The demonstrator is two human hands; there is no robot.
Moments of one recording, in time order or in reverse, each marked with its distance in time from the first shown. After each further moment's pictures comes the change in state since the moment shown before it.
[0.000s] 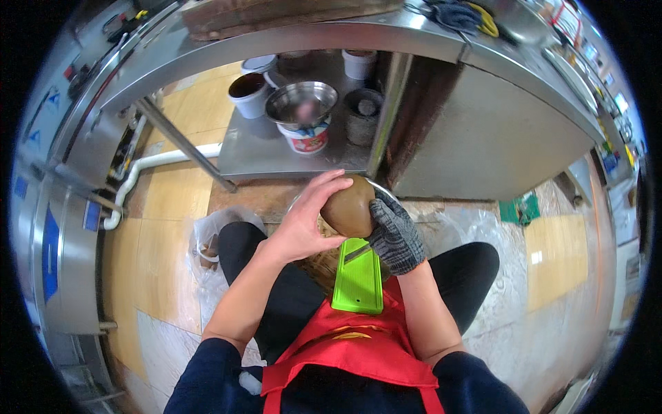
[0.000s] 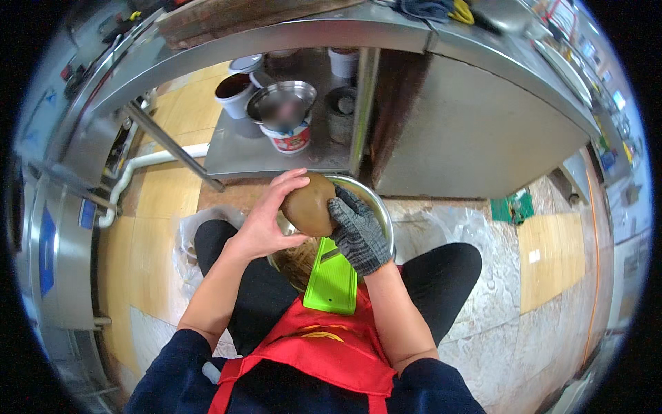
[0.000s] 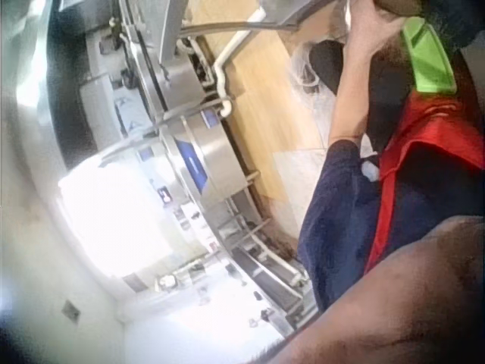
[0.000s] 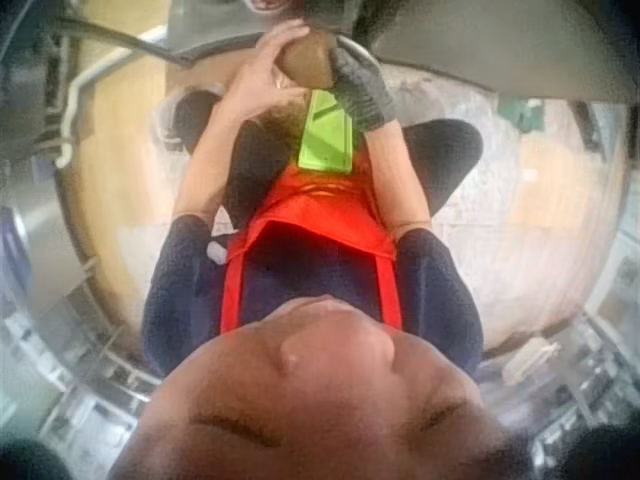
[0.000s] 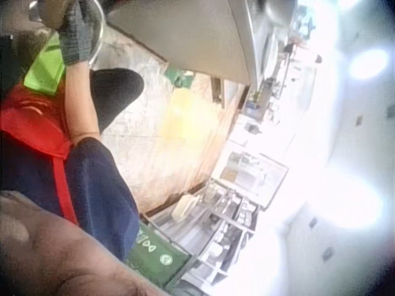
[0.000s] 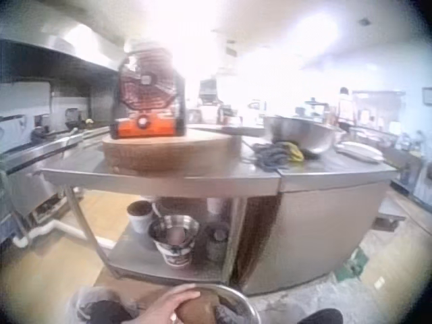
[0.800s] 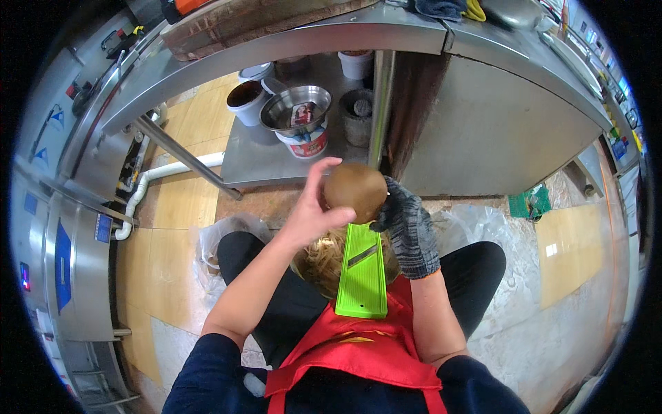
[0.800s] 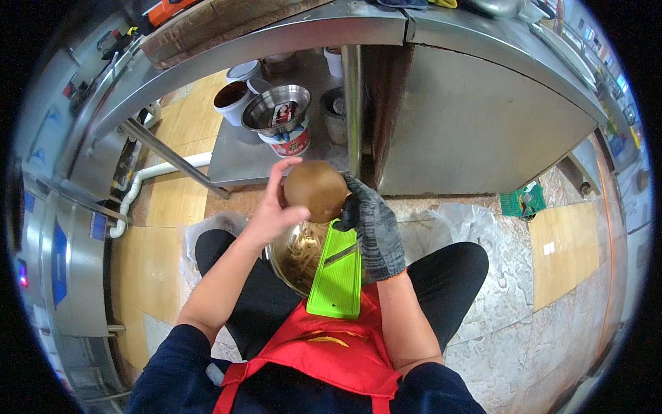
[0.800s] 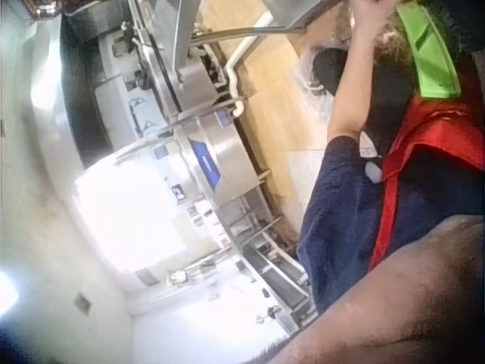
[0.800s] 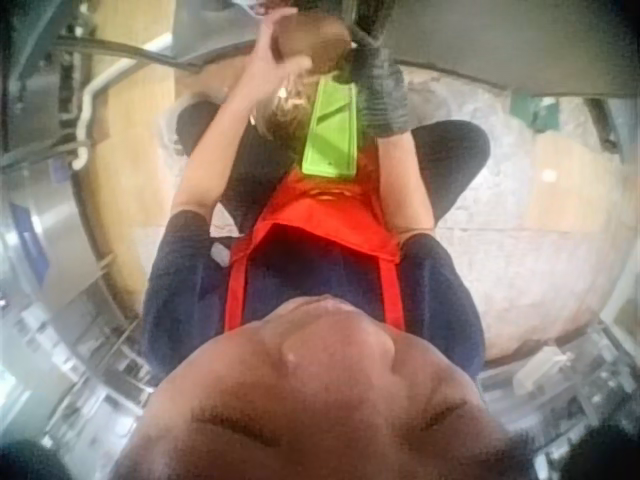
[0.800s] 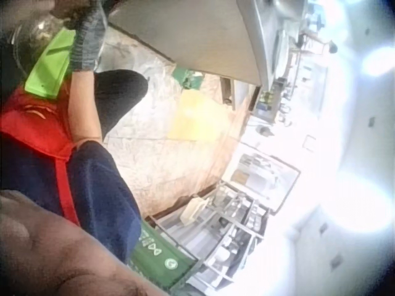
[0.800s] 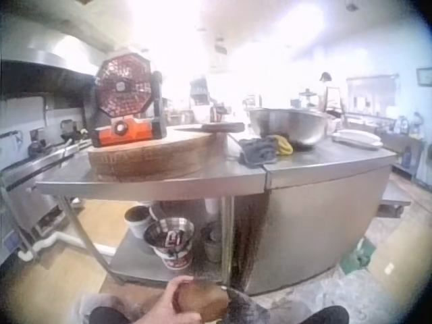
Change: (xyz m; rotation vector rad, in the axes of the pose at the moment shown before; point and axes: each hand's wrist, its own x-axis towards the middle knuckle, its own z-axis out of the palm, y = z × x) left_hand 0.028 -0.023 0.032 -0.690 0.036 -0.295; right_hand 0.001 -0.018 -0.037 0.125 0.126 0.079
